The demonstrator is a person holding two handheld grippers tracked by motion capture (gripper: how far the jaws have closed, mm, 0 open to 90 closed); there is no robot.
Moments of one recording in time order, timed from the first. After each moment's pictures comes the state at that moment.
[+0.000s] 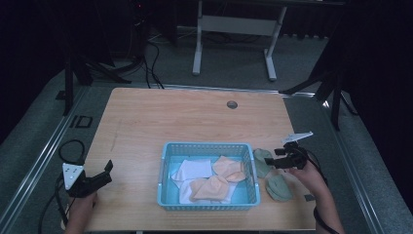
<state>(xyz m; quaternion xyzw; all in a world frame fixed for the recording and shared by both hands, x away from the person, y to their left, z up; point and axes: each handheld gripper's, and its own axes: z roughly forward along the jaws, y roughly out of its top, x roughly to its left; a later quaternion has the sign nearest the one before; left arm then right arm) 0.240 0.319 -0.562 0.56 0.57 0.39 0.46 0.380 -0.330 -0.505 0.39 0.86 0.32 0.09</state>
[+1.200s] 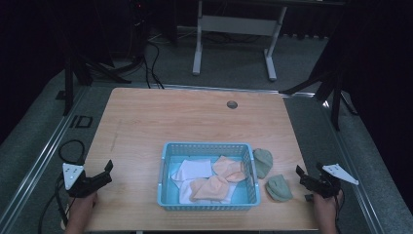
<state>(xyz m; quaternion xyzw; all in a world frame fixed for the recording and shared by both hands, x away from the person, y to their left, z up) 0.240 0.319 -0.562 0.56 0.57 0.39 0.46 0.292 -0.413 -0.549 0.53 0.66 0.42 0.32</state>
